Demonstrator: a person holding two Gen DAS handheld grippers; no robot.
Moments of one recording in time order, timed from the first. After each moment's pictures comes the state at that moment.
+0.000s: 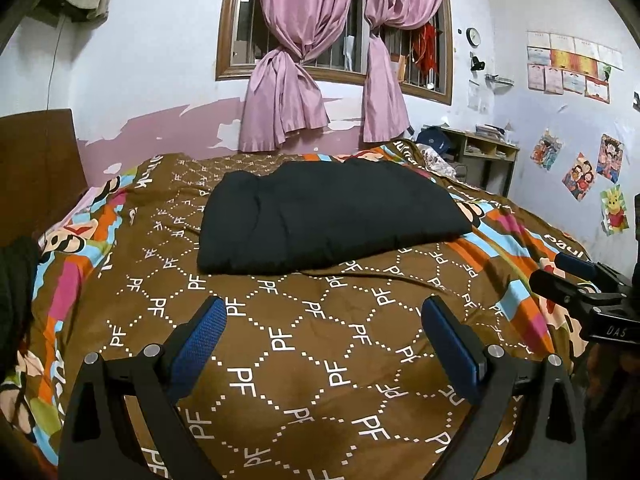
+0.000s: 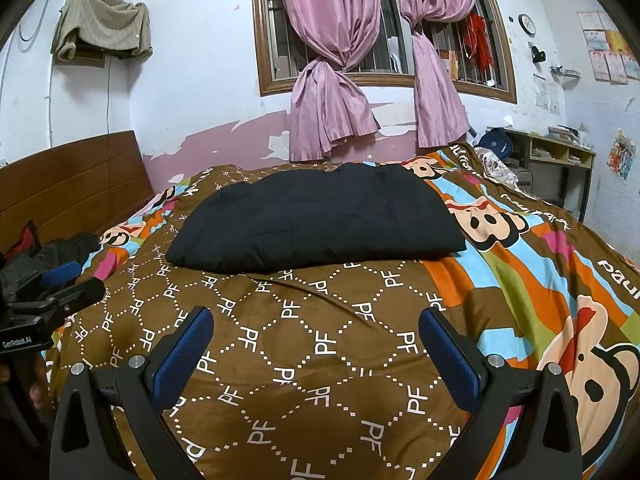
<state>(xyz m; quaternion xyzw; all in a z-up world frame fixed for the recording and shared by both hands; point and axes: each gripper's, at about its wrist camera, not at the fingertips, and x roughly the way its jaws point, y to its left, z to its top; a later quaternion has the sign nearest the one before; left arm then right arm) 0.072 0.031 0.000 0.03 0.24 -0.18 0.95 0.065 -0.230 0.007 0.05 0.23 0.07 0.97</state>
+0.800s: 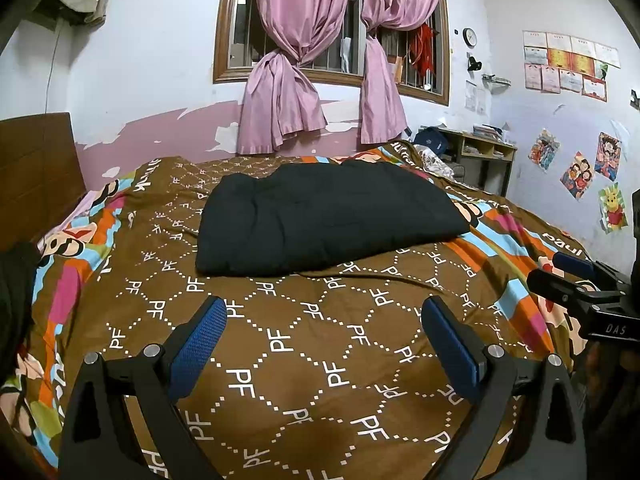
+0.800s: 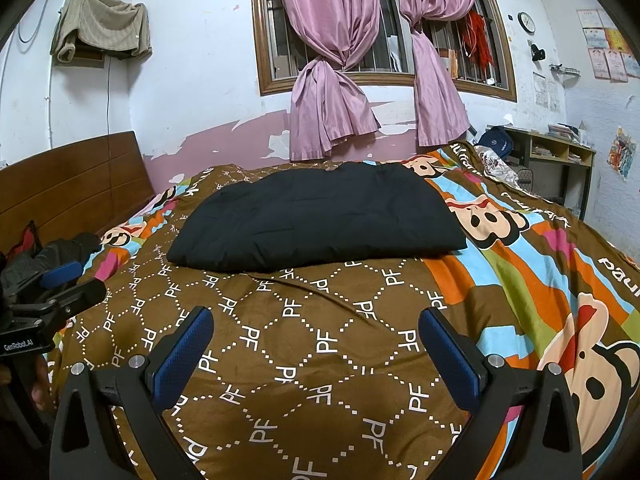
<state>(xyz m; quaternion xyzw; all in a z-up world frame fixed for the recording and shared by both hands) 0.068 0.029 0.000 0.04 0.23 -0.19 0.95 0.064 -0.229 0.007 0.05 0.24 0.07 0.97</state>
